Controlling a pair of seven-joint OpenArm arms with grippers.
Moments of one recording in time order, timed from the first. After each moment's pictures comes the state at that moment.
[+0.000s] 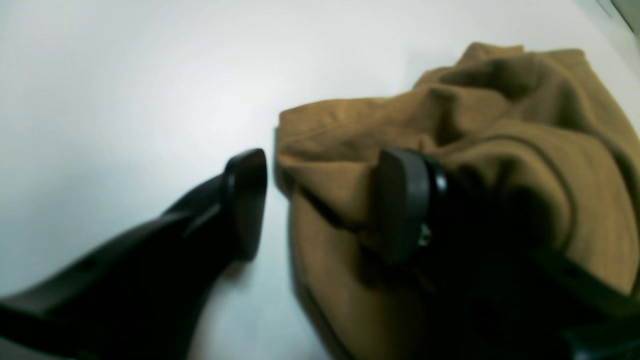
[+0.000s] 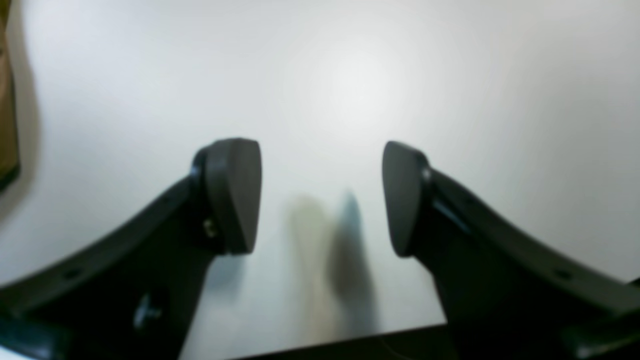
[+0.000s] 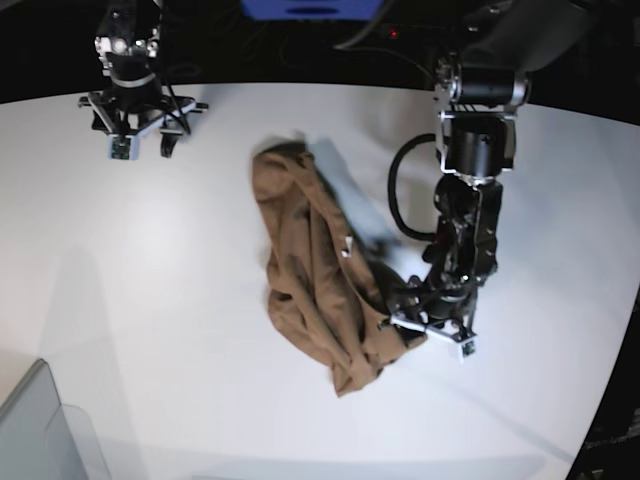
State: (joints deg) left arm -23.7 -0.6 -2.6 51.6 -22.8 0.5 20.0; right arm -32.6 0.2 10.5 105.5 0.2 0.0 -24.4
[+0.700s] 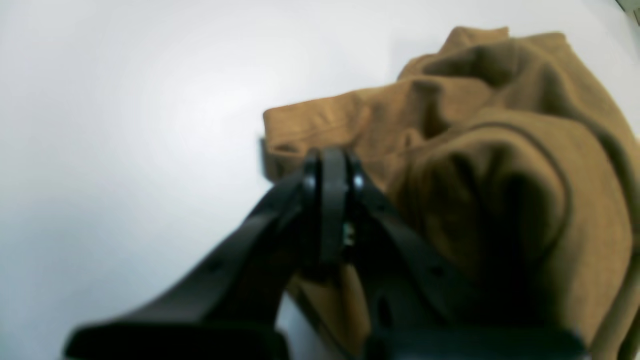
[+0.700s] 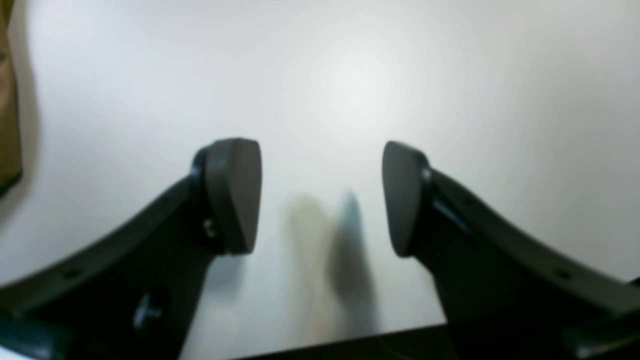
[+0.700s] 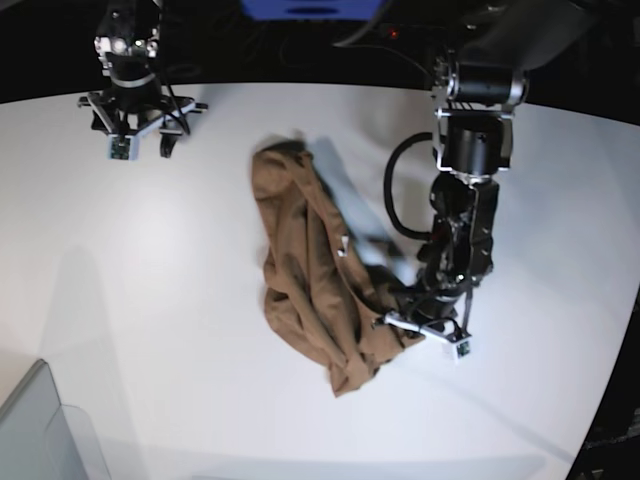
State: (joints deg) left arm -23.1 -0.1 -2.1 53.8 -23.7 0.5 21.1; right arm -32.6 0.2 10.5 105.5 0.2 0.0 -24.4
